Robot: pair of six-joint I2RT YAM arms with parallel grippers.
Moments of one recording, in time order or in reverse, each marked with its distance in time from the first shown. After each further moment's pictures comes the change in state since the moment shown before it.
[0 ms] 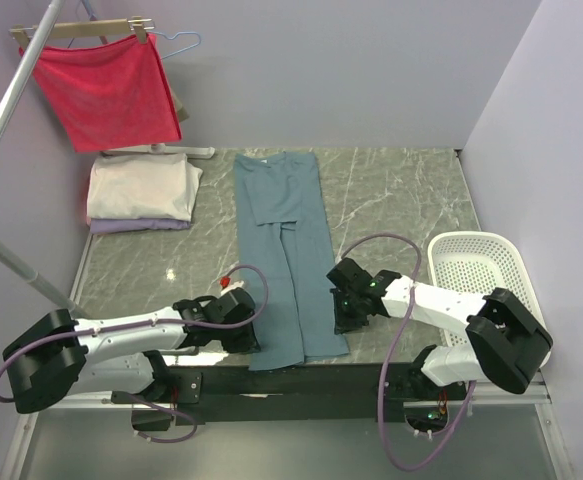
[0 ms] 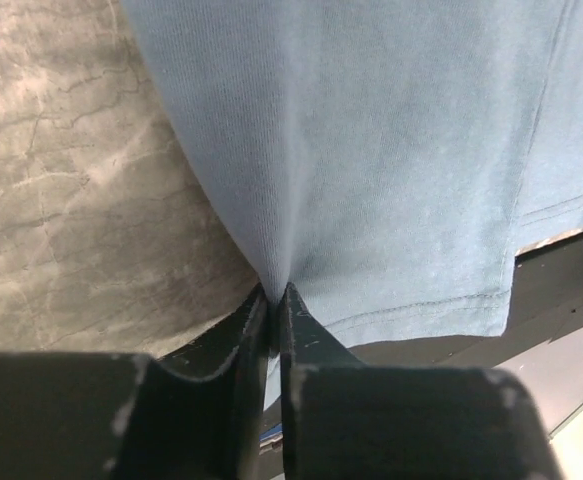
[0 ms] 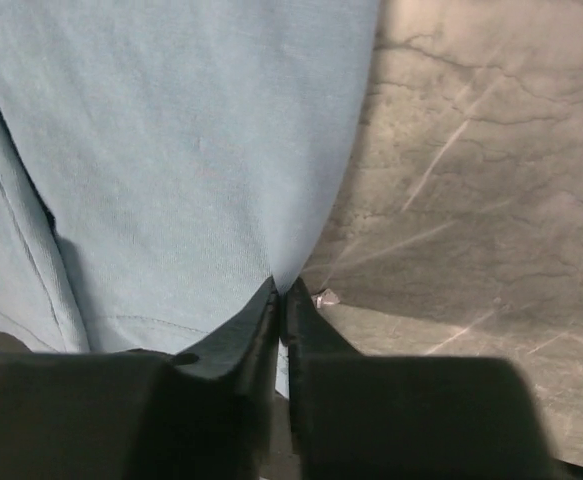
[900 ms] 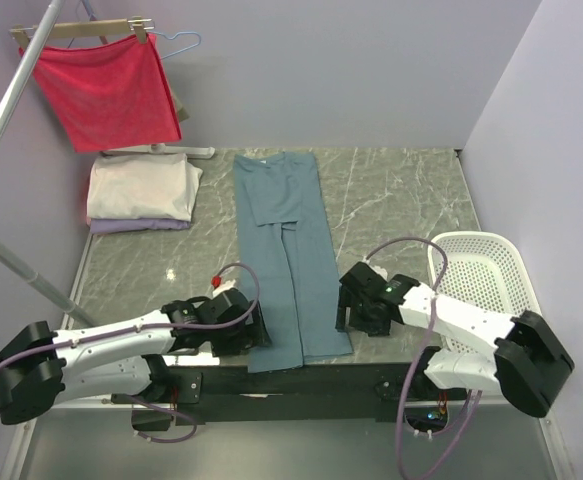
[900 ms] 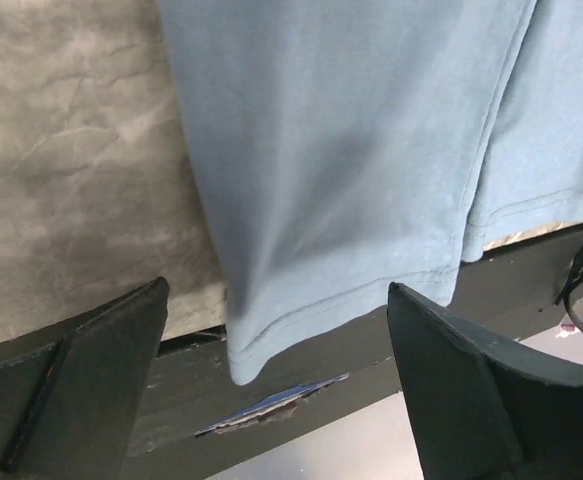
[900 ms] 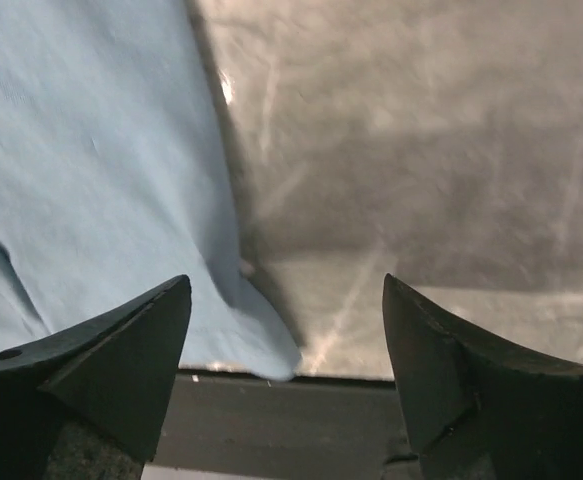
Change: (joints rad) left arm -0.013 -0.104 0.026 -0.104 -0.040 -0.075; right arm -0.021 -0.126 -0.022 -0.153 0.142 0.166
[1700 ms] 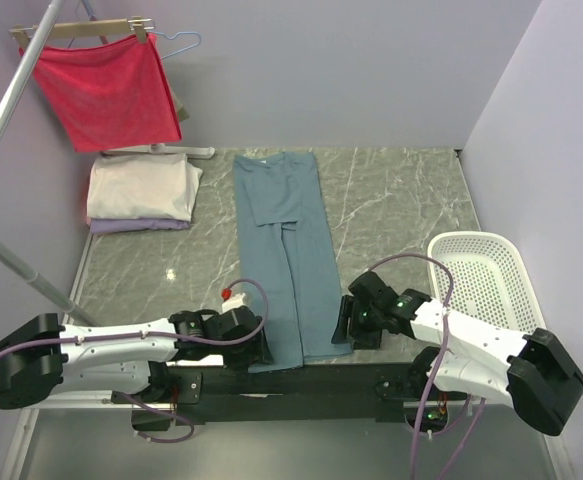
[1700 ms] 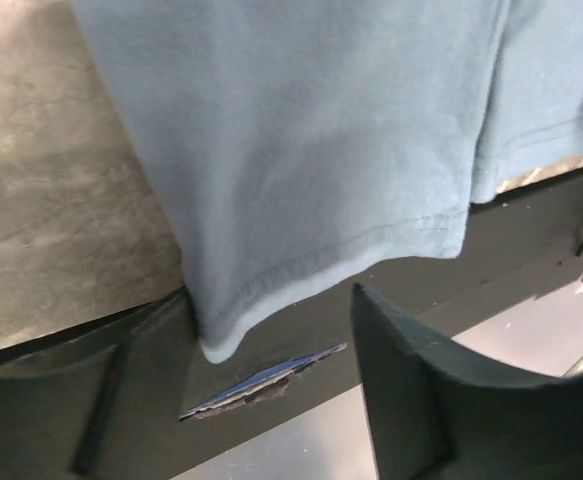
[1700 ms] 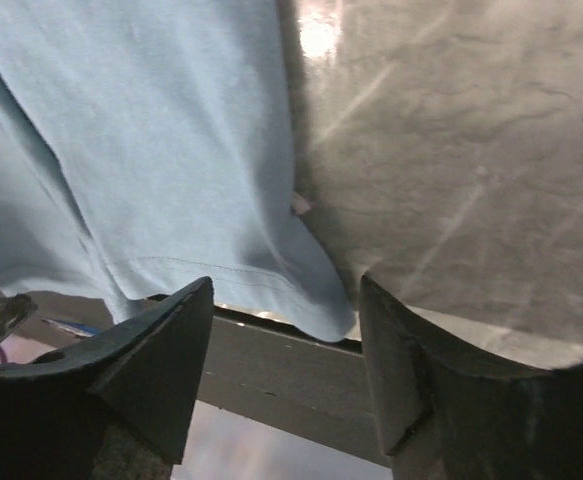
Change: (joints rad) left arm -0.173 0.011 -0.043 0.069 -0.011 -0.096; right arm -0.004 -0.163 -0.151 0.110 -0.217 0.079
